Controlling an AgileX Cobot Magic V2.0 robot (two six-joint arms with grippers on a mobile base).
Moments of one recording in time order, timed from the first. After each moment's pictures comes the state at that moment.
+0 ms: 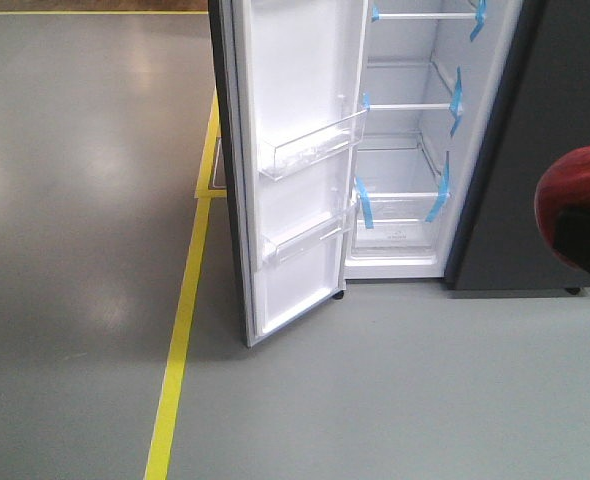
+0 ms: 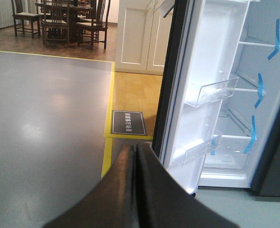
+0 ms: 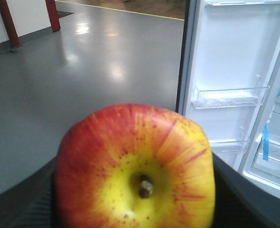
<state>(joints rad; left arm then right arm) -0.06 -0.01 0.03 0.28 0.18 -0.45 -0.08 0.67 -0.94 0.83 0.91 -0.78</state>
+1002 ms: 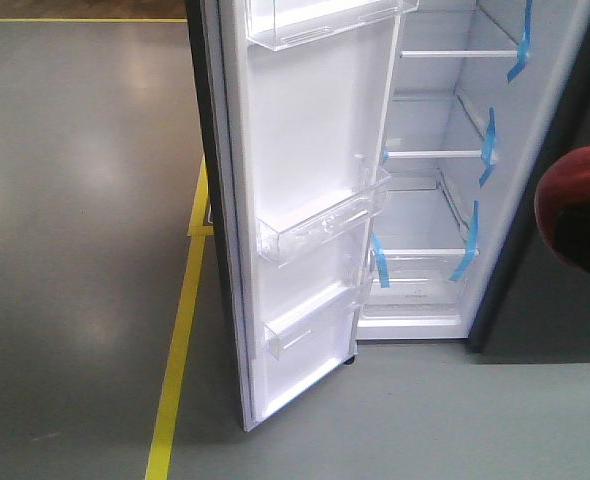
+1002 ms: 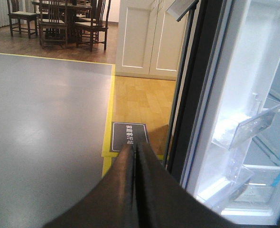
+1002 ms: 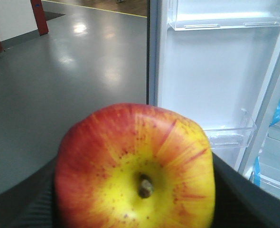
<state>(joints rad) -0.06 -0.01 0.03 0.28 0.18 -0.45 -0.08 0.67 -0.94 0.83 0.91 -0.78</state>
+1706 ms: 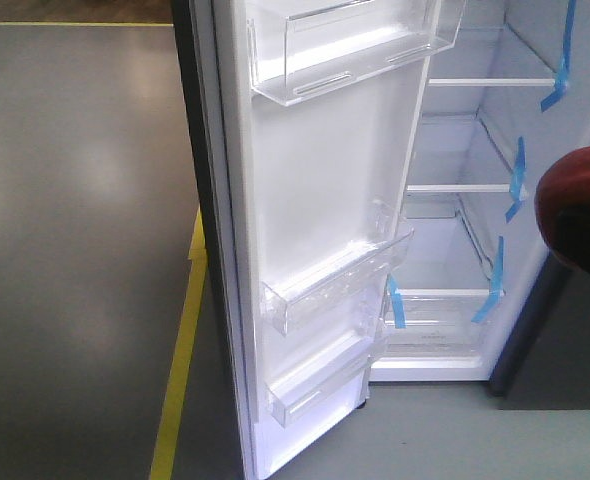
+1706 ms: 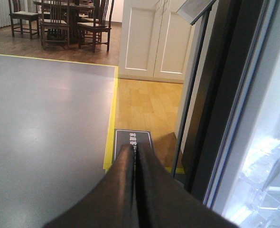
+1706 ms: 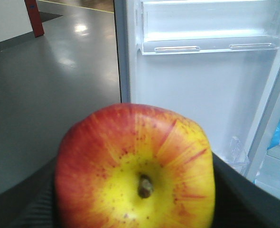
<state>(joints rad) -0.06 -0.01 0.03 0.28 0.18 -0.45 -0.08 0.67 -0.94 0.83 0.91 -0.78</state>
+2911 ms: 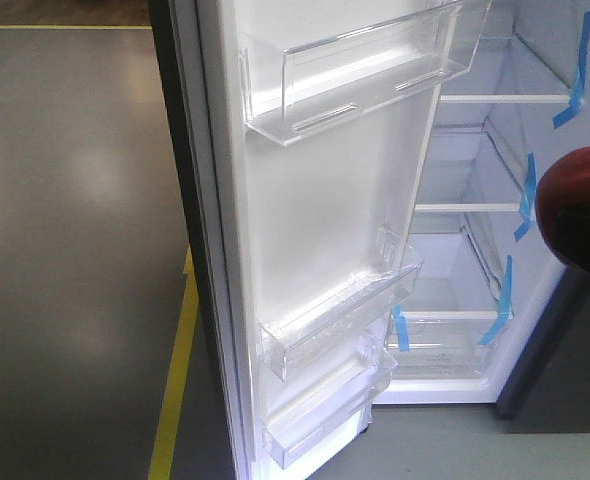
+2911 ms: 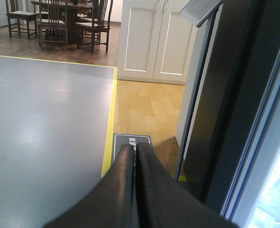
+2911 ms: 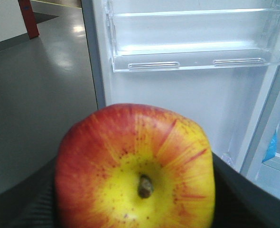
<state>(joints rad) -0.06 -0.01 0.03 0.28 0.18 -0.45 -0.08 0.67 -0.94 0.83 0.91 -0.78</state>
